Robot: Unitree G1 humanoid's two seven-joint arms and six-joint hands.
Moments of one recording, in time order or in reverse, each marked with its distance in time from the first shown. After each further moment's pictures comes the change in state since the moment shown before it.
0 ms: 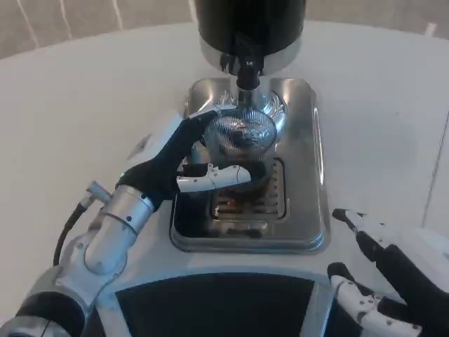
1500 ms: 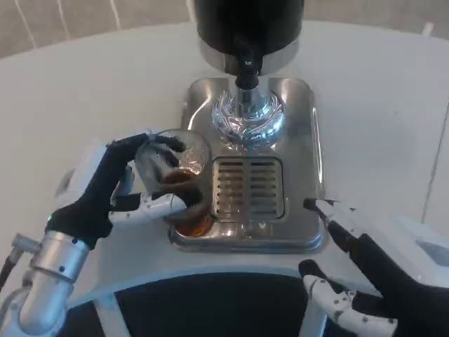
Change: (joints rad) left arm 0.284 0.131 0.115 -0.197 0.007 -0.146 0.136; right arm -0.054 -0.021 0.065 0.006 0.001 -0.031 -0.001
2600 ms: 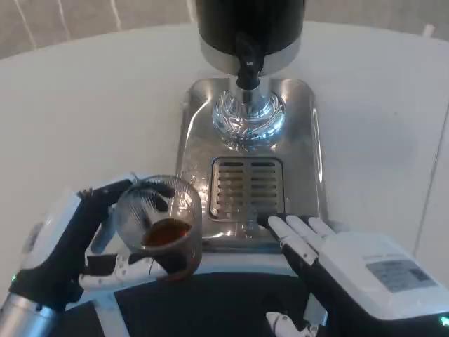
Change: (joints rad) left arm 0.421 0.032 0.124 -0.521 -0.061 0.024 -0.127; right arm 0.097 -0.050 0.131 -0.003 -0.046 -0.191 -0.116
